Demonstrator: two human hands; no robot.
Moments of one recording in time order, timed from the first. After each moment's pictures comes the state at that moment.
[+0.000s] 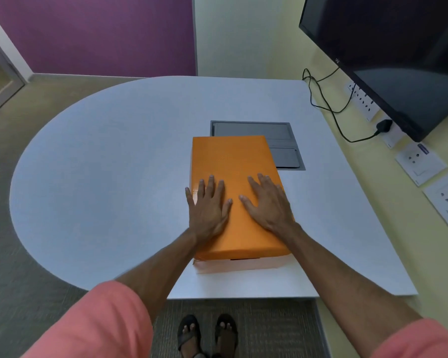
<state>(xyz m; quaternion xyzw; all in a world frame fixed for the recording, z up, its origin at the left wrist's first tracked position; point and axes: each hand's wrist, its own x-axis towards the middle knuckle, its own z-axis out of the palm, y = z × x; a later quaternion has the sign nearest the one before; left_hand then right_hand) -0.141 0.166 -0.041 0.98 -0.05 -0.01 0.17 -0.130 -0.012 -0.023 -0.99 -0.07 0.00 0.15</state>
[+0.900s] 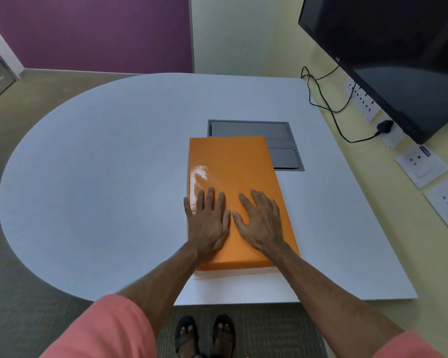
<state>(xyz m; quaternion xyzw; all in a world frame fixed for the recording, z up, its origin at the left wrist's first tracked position) -0.148 0.163 -0.063 0.99 -0.06 0.00 0.10 -0.148 0.006 -0.057 -0.99 -0.05 -0.04 0.10</state>
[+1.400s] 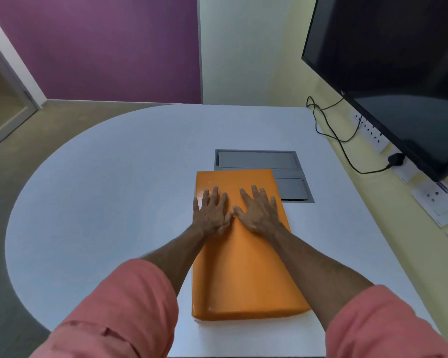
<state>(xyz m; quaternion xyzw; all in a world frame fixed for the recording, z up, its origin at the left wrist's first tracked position) -0.030 0.179 -0.031 0.98 -0.09 -0.11 0.10 -0.017 0.021 -0.028 -0.99 -0.04 0.09 0.10</state>
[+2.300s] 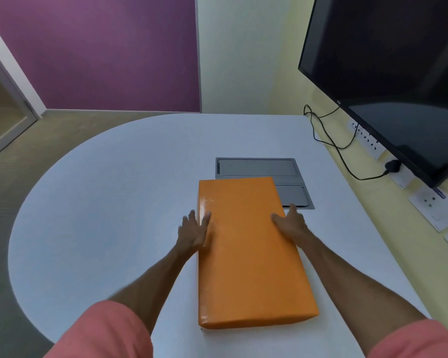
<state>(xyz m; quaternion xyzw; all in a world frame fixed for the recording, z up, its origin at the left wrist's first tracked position) -0.059 0.222 -0.030 0.90 0.11 -0.14 0.39 -0.033 -0.041 -0.010 -0.89 0.24 0.14 0.36</state>
